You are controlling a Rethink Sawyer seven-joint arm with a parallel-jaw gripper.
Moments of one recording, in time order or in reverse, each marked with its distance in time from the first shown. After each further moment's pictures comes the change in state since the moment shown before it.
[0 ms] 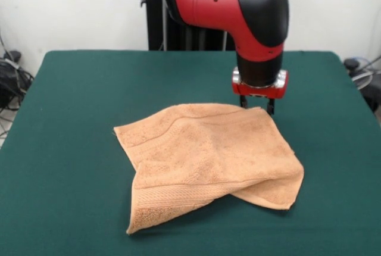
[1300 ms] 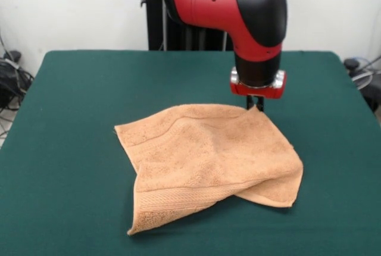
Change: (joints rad) arm 0.000 0.000 -0.007 -0.002 0.000 -0.001 0.000
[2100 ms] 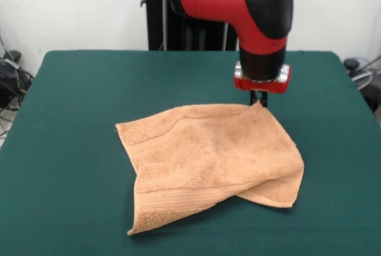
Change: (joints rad) arm 0.016 -0.040 -0.002 0.027 0.001 -0.001 0.000
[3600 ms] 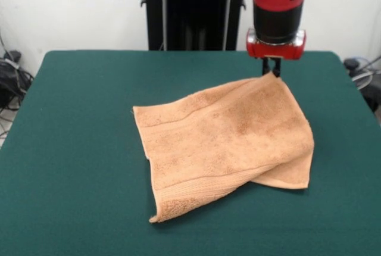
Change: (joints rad) arm 0.034 -0.167 -0.005 0.138 0.038 0.000 0.000
